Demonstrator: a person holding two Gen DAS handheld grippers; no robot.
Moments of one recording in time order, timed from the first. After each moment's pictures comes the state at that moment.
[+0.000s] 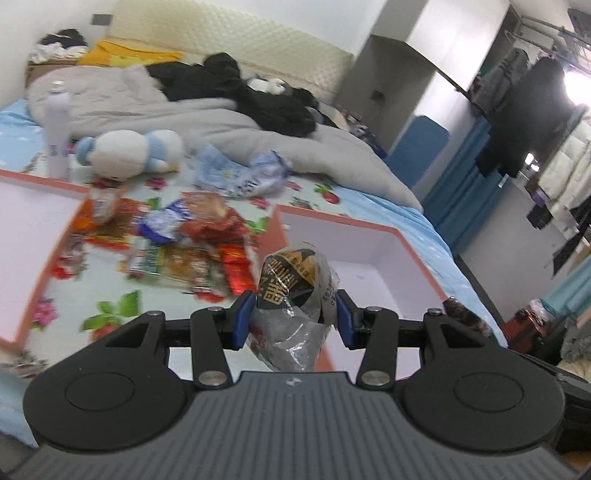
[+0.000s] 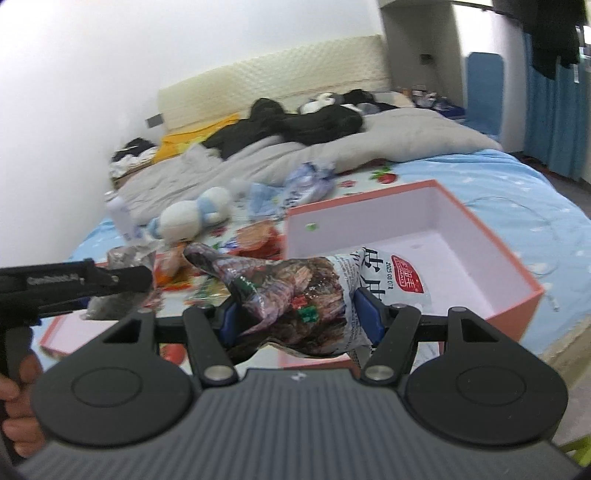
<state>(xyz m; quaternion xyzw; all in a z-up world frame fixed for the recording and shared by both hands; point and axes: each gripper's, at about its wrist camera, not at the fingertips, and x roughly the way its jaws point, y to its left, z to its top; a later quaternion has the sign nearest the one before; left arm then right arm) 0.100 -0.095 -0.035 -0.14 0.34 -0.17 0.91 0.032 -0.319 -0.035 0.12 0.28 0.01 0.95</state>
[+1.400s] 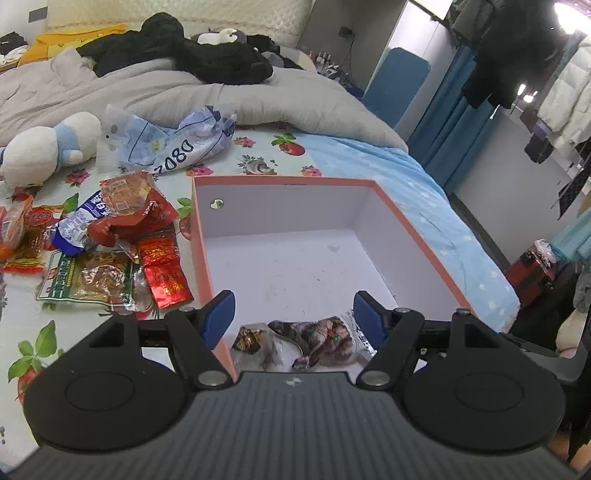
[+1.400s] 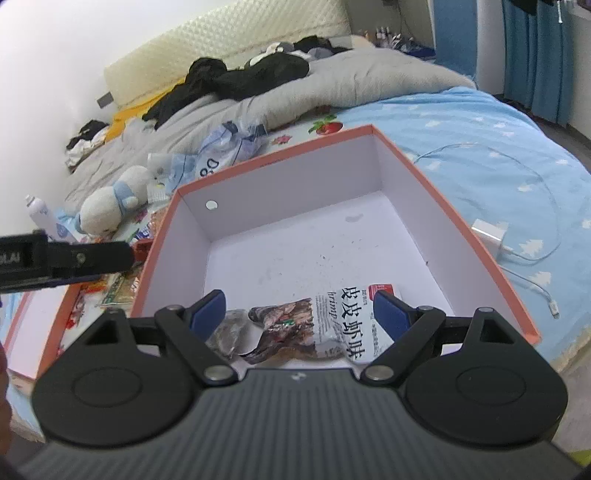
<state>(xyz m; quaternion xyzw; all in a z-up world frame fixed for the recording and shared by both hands) 0.201 -0.220 -0.069 -0.06 0.40 -0.22 0.89 0.122 -0.418 -0.101 0.16 0.35 -0.01 0.92</state>
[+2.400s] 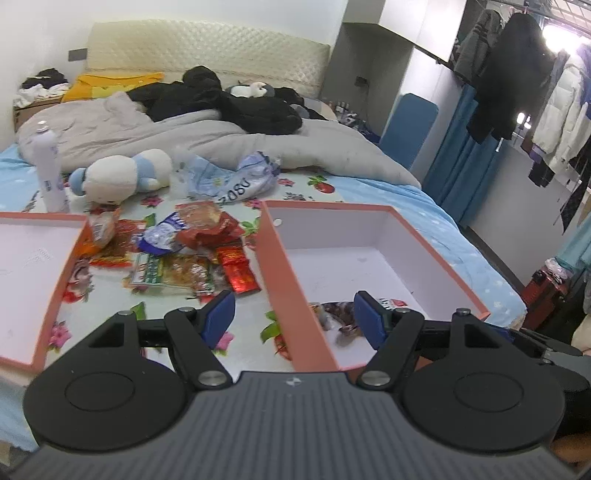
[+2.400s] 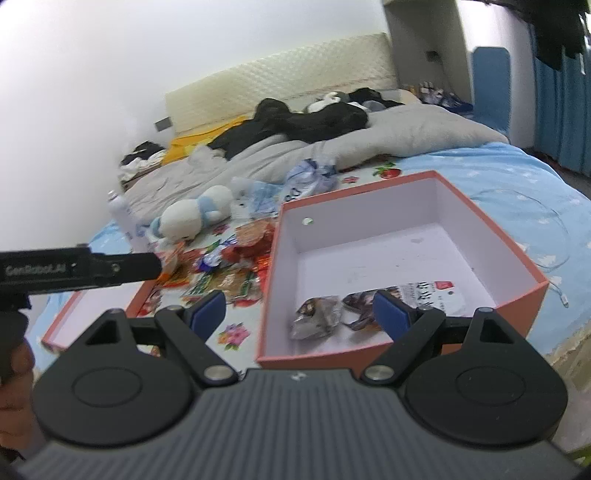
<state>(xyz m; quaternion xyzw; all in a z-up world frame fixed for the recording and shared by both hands) 0.063 -0.113 -0.030 -0.06 0.33 -0.17 0.93 0.023 -0.322 -0.059 0.12 0.27 0.06 0.95</state>
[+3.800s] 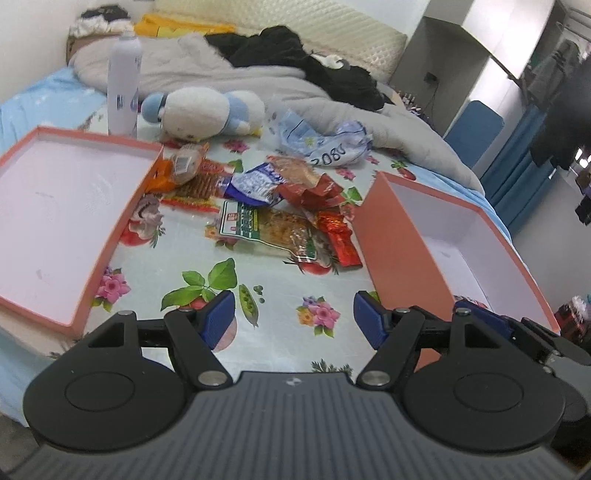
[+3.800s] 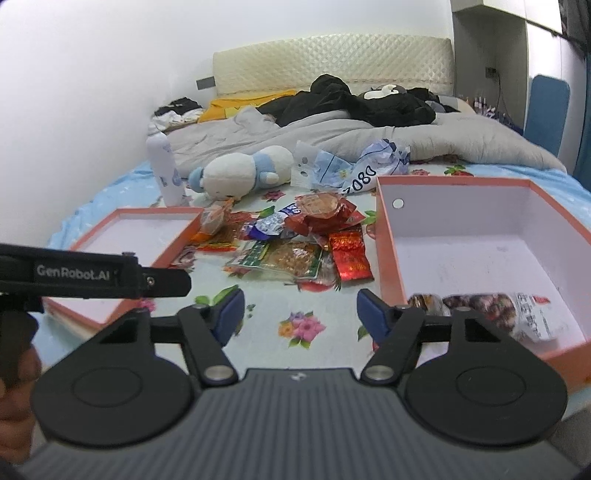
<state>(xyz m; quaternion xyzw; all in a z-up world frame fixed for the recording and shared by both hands) 0.133 0.005 -0.121 -0.14 0.39 -0.10 0.91 0.089 -0.188 -0.104 0.02 0.28 0.09 0.96</state>
